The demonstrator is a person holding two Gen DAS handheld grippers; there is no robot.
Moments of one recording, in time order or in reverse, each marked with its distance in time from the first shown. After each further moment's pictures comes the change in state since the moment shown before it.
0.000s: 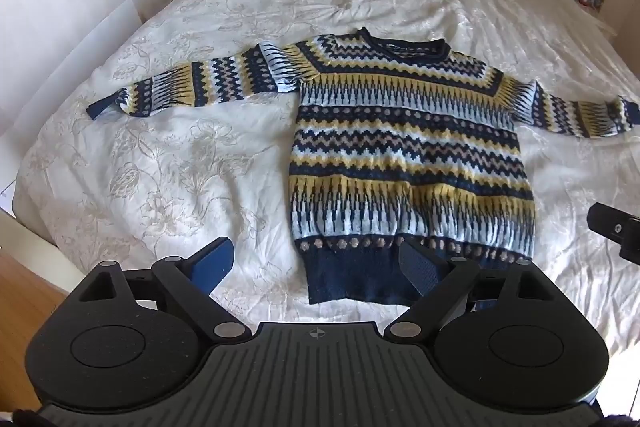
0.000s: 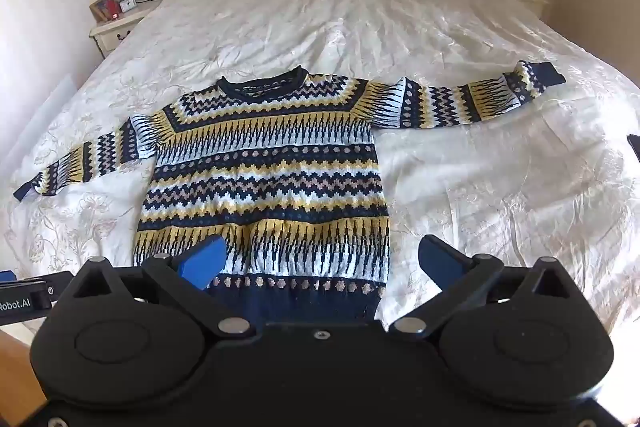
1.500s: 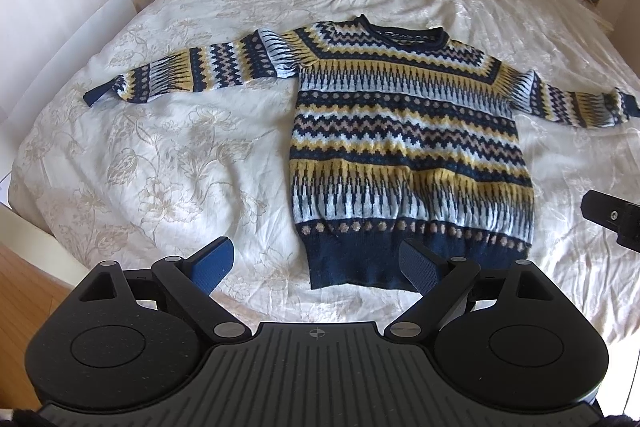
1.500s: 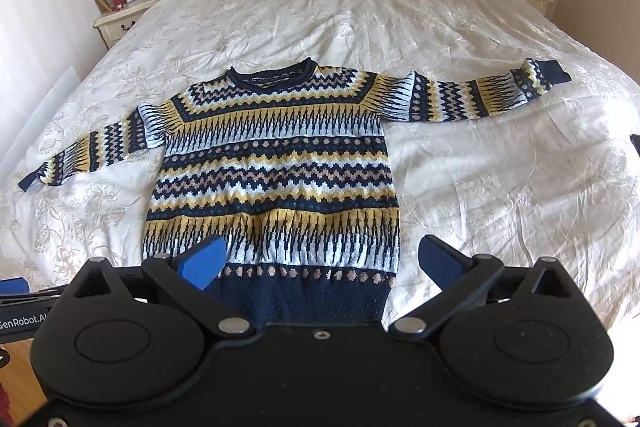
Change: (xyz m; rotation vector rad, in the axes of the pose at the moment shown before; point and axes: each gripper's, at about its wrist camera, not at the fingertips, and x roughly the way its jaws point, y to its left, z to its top) left arm 0.000 0.006 -0.013 0.015 0.030 -0.024; right arm -0.004 0.015 -0.003 -0.018 0.027 -0.004
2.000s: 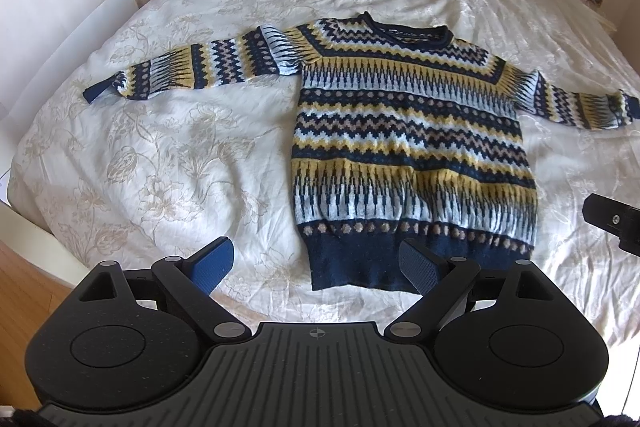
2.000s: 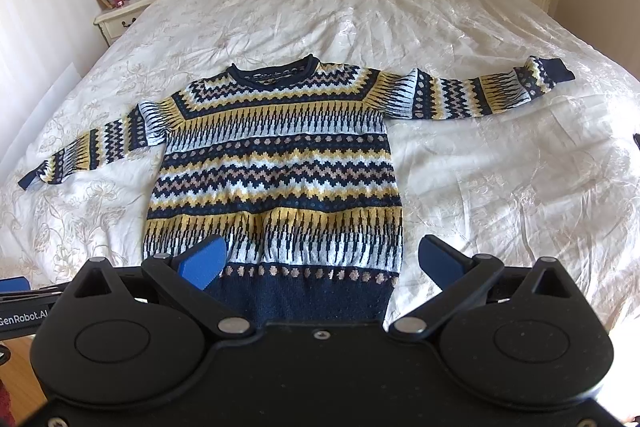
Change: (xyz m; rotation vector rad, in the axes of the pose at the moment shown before) left arm 0.007 0.004 0.001 -0.005 0.012 0.002; right arm 0.003 0.002 0.001 0.002 0.001 0.000
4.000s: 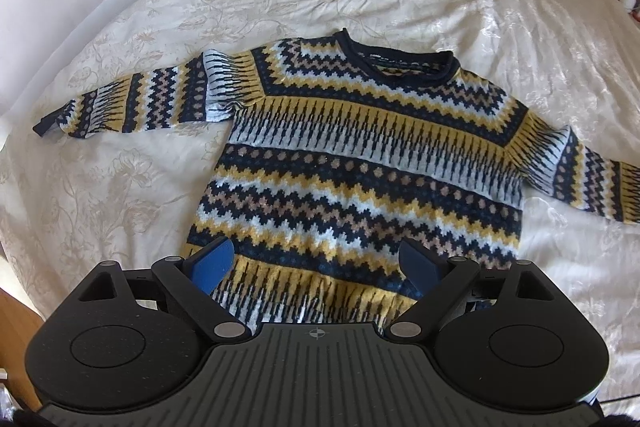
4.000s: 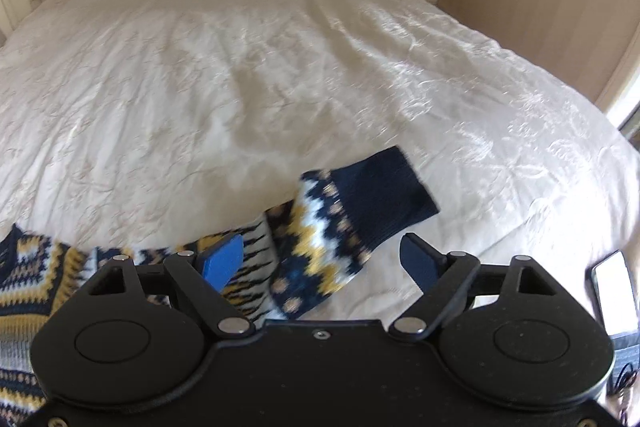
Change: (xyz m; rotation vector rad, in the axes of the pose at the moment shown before) left arm 0.099 -0.133 0.130 -0.117 0.070 0.127; right arm 0.232 -0.379 0.238 0.223 0.033 -0.271
